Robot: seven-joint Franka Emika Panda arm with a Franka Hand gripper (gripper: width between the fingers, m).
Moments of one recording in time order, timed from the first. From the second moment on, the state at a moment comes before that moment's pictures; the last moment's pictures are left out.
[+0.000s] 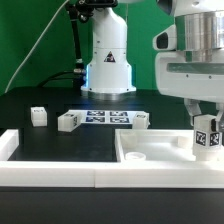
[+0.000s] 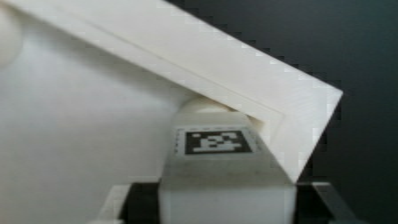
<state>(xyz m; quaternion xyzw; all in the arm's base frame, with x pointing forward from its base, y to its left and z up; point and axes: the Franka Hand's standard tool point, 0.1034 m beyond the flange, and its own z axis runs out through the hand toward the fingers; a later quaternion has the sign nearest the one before) 0.621 0.118 0.075 -0.81 0.58 0.01 0.07</state>
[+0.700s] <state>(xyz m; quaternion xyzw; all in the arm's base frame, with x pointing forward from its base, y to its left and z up) 0.622 0.120 0.075 -0.65 0.76 0.04 0.09</state>
